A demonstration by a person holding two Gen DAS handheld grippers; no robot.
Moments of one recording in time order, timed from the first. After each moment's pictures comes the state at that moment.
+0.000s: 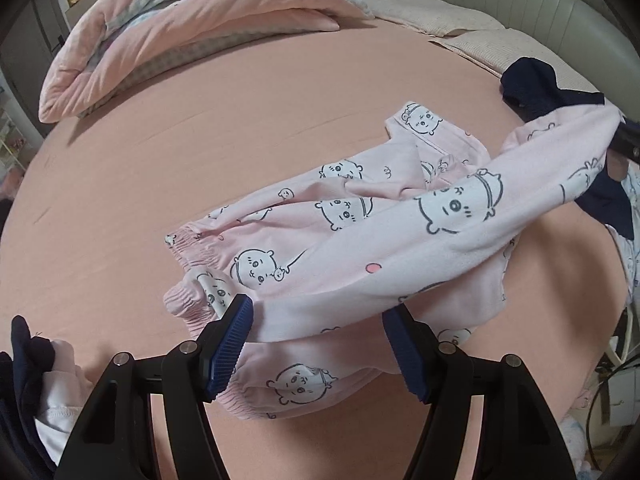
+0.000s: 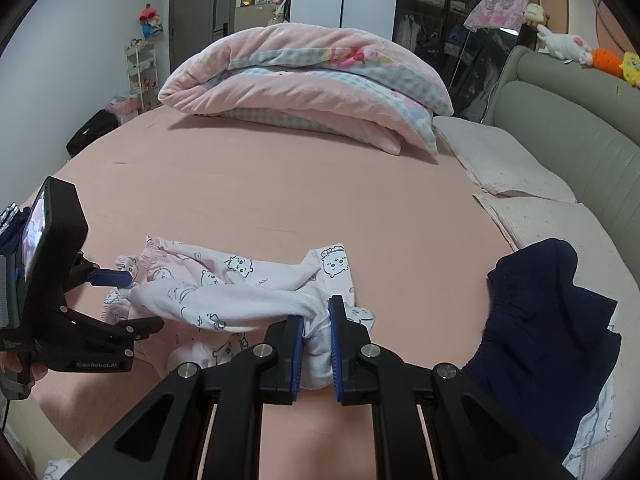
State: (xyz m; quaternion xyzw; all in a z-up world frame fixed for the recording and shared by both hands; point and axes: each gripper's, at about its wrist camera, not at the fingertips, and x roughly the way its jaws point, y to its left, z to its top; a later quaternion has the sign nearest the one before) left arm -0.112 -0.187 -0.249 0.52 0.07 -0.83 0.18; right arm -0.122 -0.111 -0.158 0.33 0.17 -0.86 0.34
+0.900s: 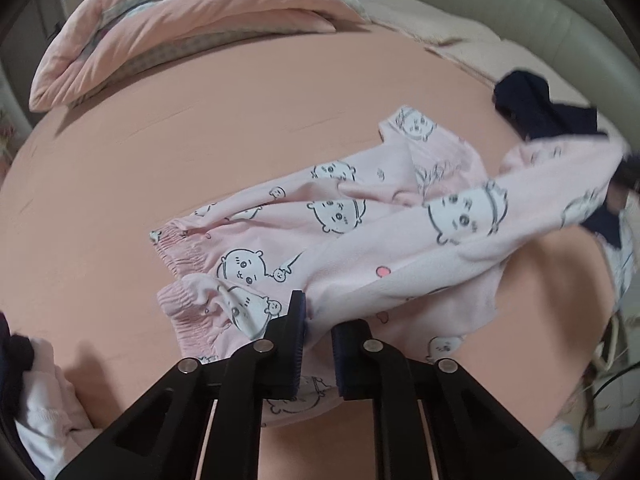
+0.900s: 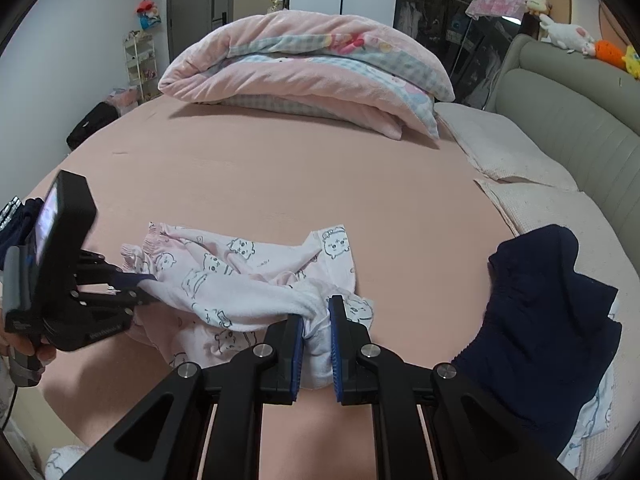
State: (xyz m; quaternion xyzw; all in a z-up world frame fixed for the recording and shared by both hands) left arm -0.106 -0.194 -0.247 0.50 0.11 -0.84 0.16; right arm -0.119 -0.104 -0.161 0.36 0.18 -0.85 0.34
